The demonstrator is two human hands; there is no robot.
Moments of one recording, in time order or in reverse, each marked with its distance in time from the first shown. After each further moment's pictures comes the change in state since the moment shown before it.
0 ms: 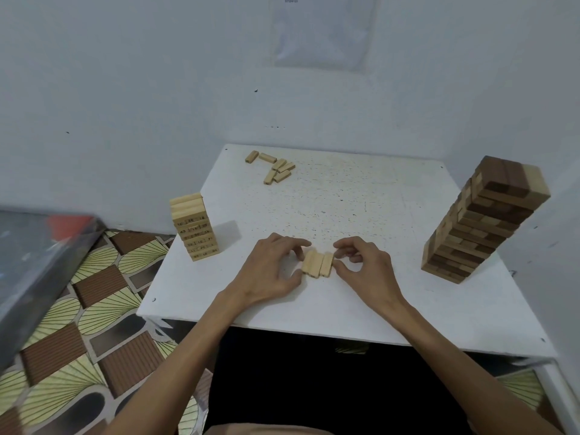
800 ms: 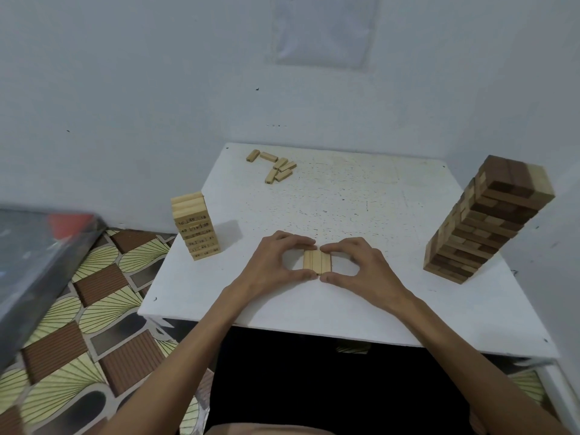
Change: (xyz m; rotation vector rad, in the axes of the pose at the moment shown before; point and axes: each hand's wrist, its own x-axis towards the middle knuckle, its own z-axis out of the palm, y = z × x) left_hand 0.011 -0.001 0.000 -0.117 -0.012 -0.096; right_hand 0.008 -0.002 -0.011 -0.022 -0.285 -0.005
